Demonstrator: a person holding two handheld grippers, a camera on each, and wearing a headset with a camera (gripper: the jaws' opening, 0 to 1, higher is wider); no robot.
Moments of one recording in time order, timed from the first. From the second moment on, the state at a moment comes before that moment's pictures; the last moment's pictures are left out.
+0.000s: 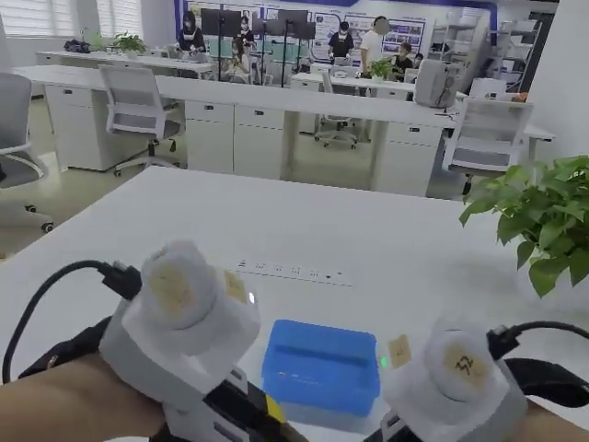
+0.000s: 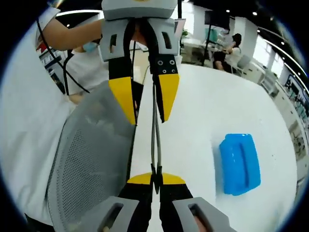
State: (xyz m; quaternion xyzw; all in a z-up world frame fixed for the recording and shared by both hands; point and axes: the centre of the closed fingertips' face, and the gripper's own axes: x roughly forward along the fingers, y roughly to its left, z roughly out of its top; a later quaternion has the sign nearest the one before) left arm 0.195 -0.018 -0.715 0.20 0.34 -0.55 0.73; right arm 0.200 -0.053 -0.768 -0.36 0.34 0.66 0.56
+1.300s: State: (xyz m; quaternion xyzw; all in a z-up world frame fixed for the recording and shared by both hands) left arm 0.240 -0.001 -0.844 0.35 0.40 -0.53 0.66; right arm 0.244 -0.053 -0.849 -0.42 0.35 0.64 0.54
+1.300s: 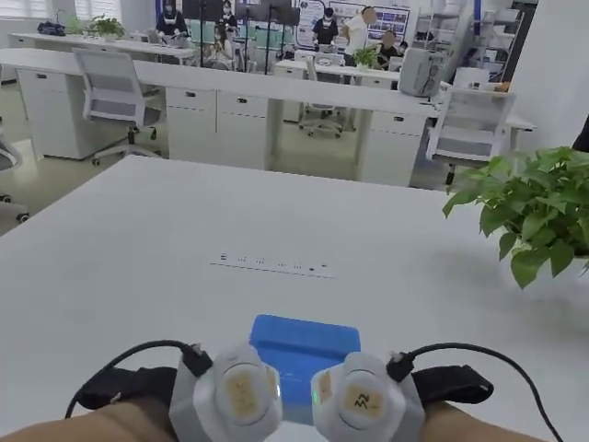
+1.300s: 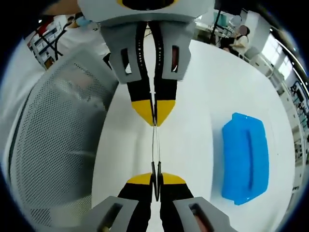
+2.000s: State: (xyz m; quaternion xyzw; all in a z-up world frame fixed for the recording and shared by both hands) left arm 0.256 0.001 -0.880 0.37 0.42 -0.54 0.62; right arm 0.259 -0.053 -0.883 -0.39 0.36 0.62 0.58
